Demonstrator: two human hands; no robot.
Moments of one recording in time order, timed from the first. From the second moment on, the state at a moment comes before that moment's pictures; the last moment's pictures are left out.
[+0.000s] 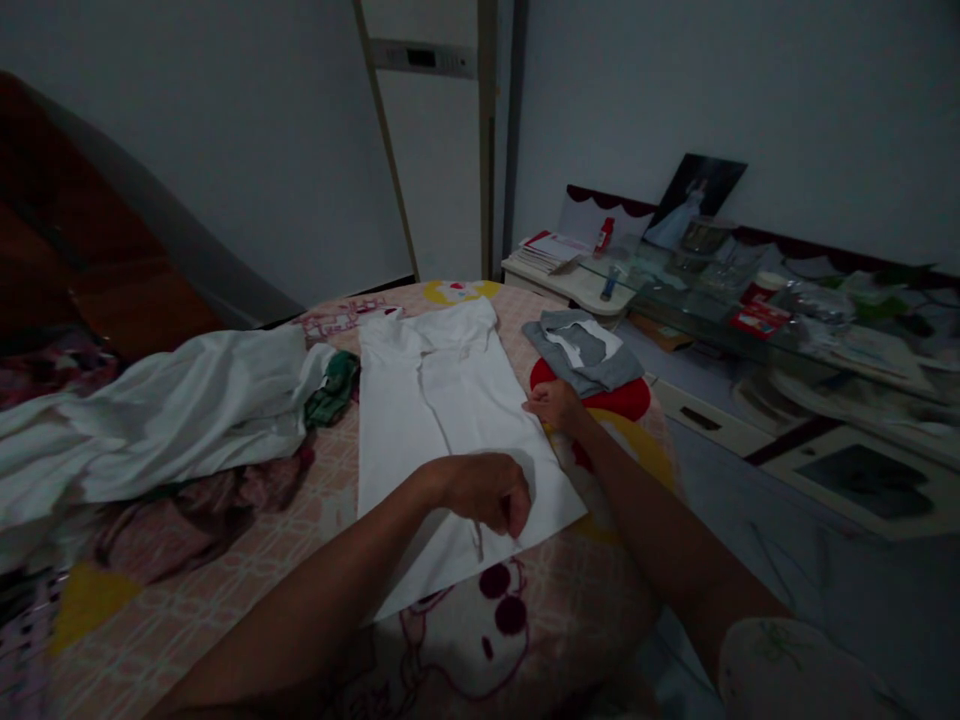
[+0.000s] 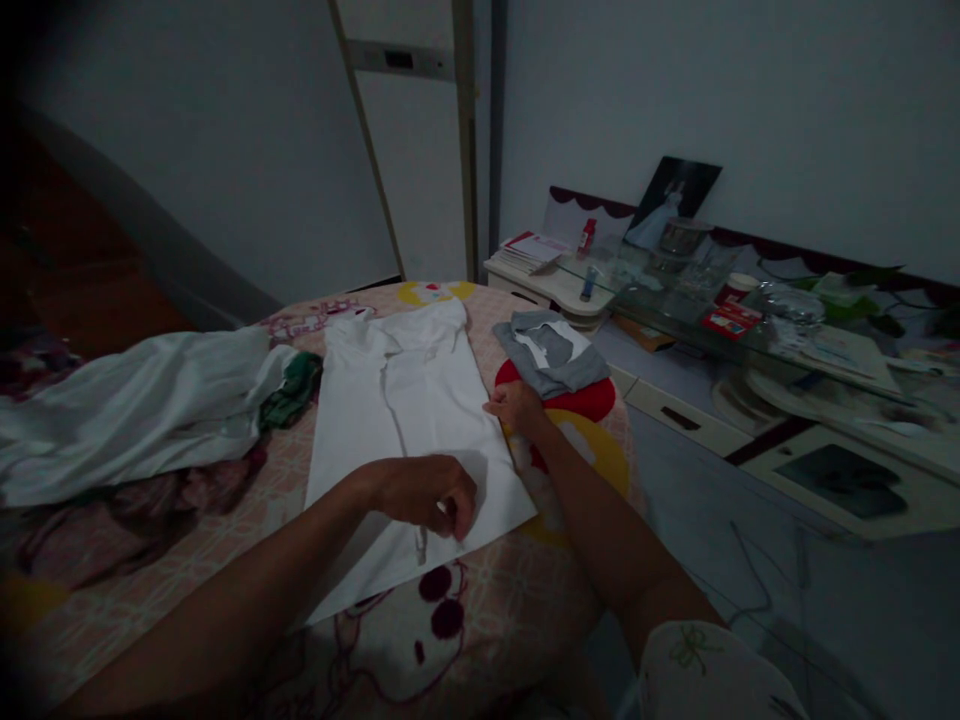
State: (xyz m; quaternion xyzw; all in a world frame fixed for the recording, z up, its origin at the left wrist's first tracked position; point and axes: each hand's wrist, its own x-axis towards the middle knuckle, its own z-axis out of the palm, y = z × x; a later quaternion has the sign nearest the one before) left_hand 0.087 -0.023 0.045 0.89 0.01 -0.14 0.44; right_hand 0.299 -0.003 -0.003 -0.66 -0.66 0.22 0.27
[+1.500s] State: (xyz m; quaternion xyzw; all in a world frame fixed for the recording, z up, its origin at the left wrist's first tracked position) left_hand 0.123 -0.061 0.012 0.95 0.02 0.06 0.30; right_hand 0.293 0.004 -0.015 -0.68 -0.69 0.09 0.23
